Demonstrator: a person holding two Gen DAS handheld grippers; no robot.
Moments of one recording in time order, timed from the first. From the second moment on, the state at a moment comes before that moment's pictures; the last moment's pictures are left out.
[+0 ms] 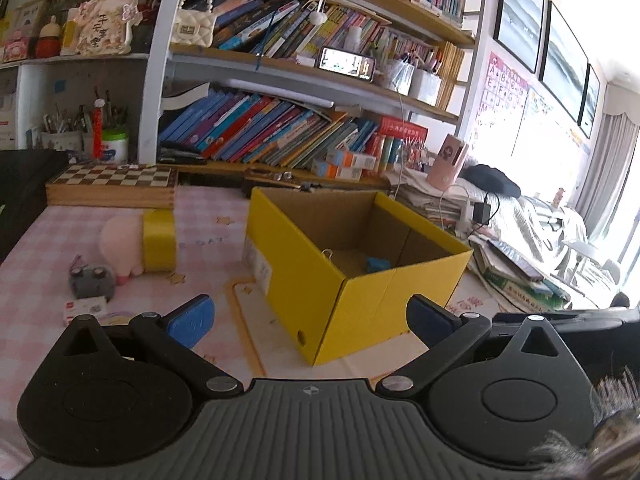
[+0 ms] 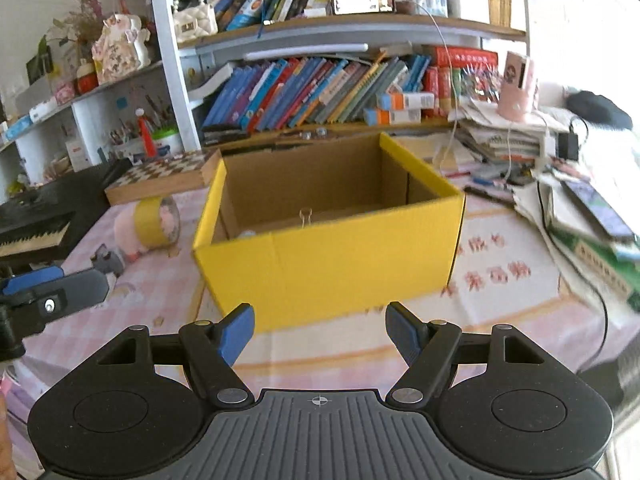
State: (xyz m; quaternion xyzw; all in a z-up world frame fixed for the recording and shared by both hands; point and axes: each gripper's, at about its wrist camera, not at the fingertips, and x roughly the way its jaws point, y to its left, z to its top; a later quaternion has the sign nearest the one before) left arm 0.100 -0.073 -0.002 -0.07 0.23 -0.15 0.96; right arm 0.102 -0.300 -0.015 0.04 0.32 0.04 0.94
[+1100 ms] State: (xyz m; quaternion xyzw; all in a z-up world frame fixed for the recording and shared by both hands) left arm 0.045 0.021 -0.010 -0.03 0.28 -0.14 0.95; right arm 0.053 -0.181 -0.036 0.03 0.37 0.07 0.93
